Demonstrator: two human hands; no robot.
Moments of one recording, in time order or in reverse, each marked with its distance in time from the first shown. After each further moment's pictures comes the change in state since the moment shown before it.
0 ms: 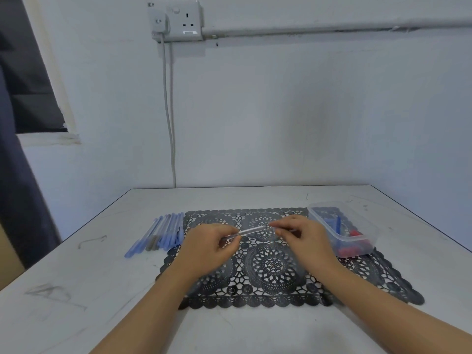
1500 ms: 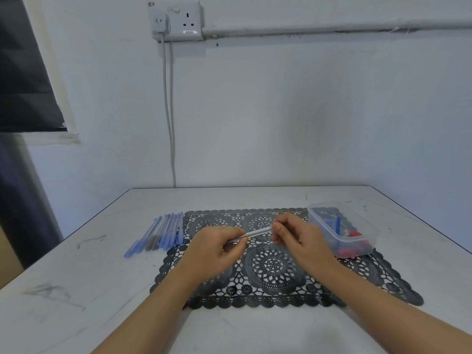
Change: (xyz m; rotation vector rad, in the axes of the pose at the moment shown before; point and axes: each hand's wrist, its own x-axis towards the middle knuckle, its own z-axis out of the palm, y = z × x) left_hand -0.003 0.002 0.006 -0.144 0.041 0.160; right_hand -0.002 0.013 0.000 0.089 -0.110 -0.238
